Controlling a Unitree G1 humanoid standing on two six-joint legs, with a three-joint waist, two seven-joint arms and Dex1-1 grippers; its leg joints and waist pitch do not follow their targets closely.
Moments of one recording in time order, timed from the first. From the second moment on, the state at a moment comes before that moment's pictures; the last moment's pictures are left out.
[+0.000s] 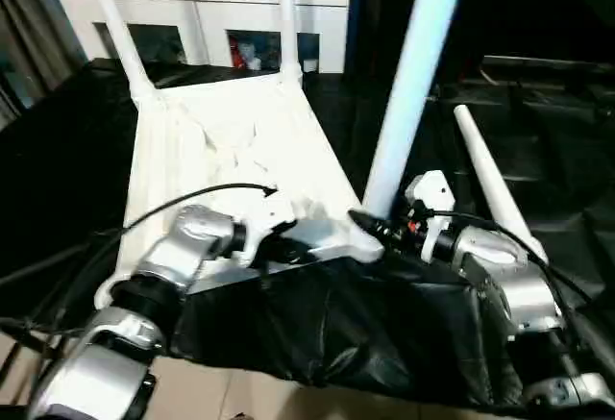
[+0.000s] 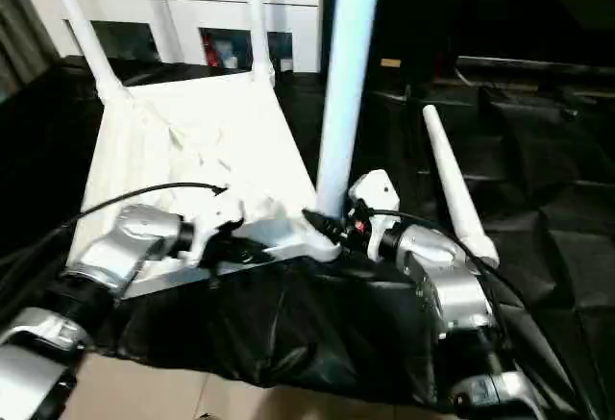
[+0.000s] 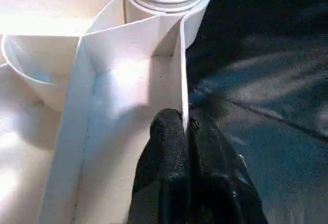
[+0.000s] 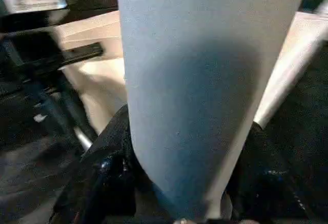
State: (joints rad) left arm -0.64 0.35 -0.33 0.71 -0.02 0.09 -1.24; right arm -0.40 -0.32 0.13 0.41 0.22 0.10 0.95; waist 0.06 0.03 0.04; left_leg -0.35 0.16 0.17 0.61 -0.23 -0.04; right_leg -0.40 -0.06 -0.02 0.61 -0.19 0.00
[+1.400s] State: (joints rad) left arm -0.71 0.12 -0.27 0.72 0.08 0.29 -0.76; right arm -0.62 -0.08 -0.02 0.77 0.11 -0.03 0.30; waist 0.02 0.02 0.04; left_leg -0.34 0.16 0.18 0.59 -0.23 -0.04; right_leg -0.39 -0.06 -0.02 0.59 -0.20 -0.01
